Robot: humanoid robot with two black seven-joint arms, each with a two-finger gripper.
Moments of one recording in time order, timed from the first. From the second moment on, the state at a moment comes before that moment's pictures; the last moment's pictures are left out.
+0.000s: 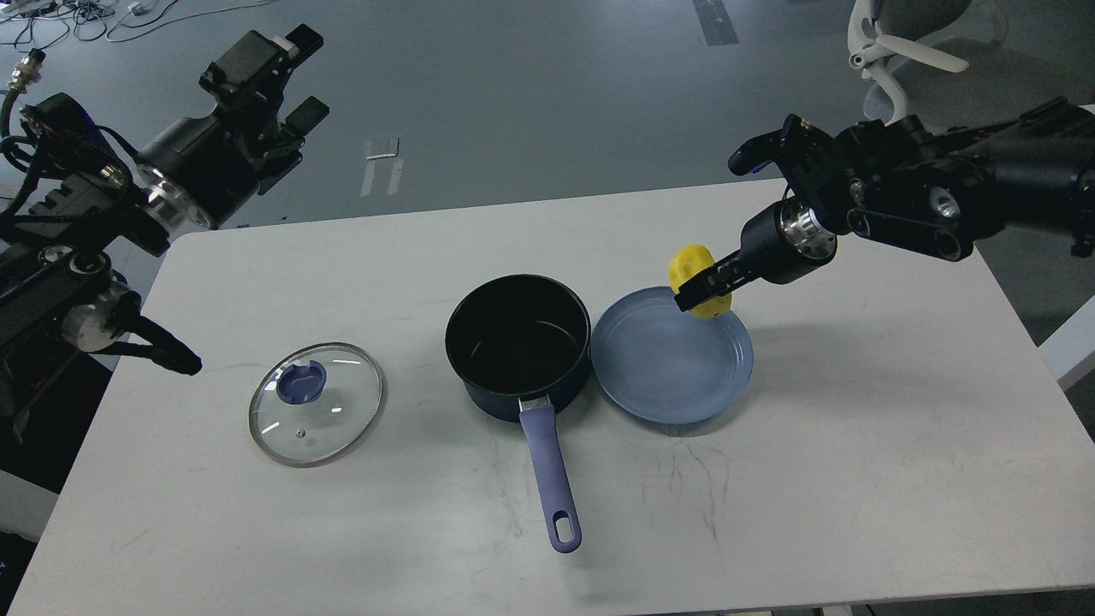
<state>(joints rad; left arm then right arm) -0.97 0.78 -0.43 -1.23 0.59 -0.11 -0.40 1.54 -0.25 -0.71 0.77 -0.90 0.49 0.49</state>
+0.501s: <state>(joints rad) -0.98 0.79 -0.44 -1.25 0.59 -0.12 -0.40 1.60 -0.01 -0.67 0.72 -0.81 0.49 0.49</state>
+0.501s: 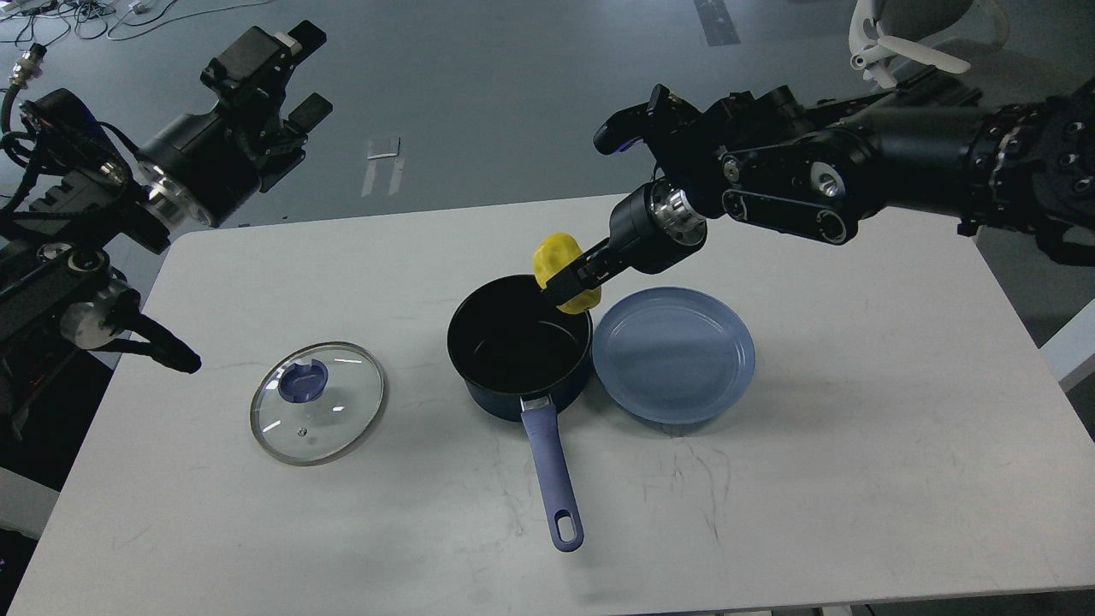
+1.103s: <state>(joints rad) -0.97 0.81 -0.45 -1.26 0.59 -0.12 -0.38 1.48 0.00 -0.64 0.62 -0.79 0.49 0.49</state>
